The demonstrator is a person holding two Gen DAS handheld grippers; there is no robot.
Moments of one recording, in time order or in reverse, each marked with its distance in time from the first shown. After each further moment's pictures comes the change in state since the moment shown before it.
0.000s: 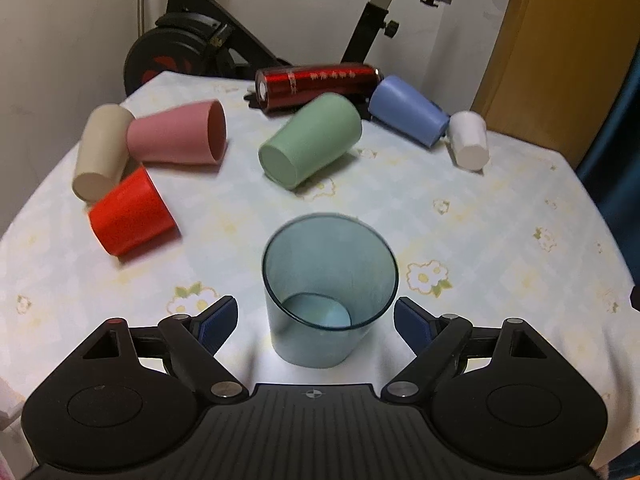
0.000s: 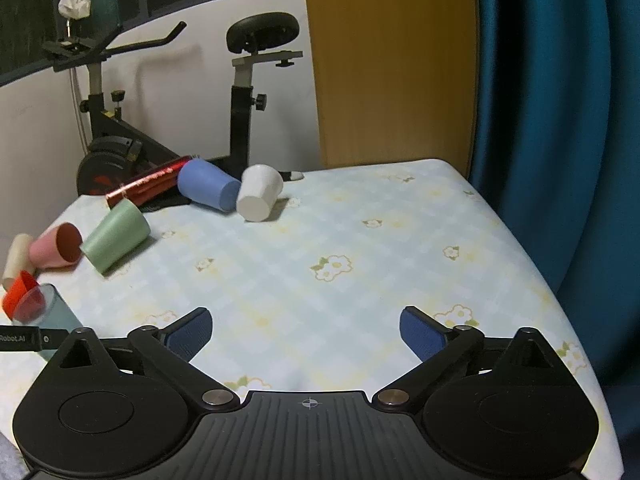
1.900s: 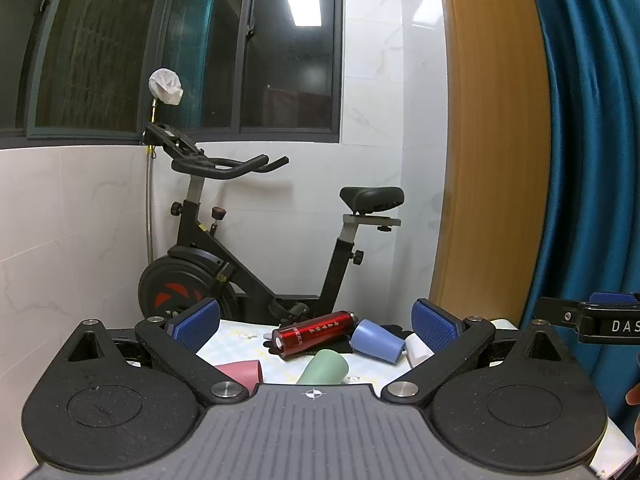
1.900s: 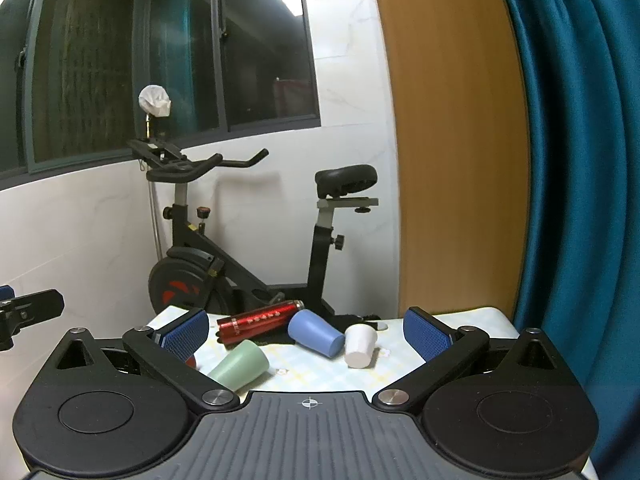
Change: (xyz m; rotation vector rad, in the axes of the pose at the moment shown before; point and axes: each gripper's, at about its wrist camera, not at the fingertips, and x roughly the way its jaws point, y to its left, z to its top) left arm -0.222 0.008 0.010 0.124 -0.637 -0.023; right arm -0.153 0.107 0.078 -0.082 -0.338 0.130
